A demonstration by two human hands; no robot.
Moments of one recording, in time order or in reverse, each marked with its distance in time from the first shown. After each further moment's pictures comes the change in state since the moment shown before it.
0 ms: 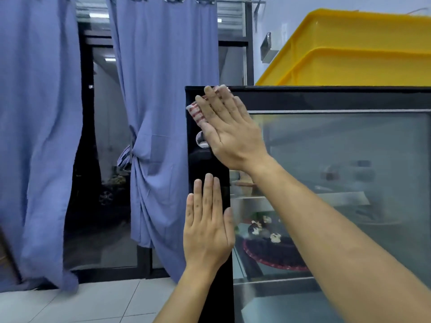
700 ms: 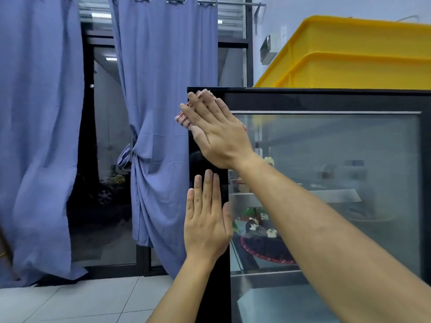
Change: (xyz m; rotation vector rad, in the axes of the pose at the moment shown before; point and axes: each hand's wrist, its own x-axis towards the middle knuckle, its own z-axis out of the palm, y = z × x) left_hand -0.002 0.000 0.002 0.004 -0.010 -0.009; right_hand 0.005 -0.023 -0.005 0.025 -0.005 -0.123
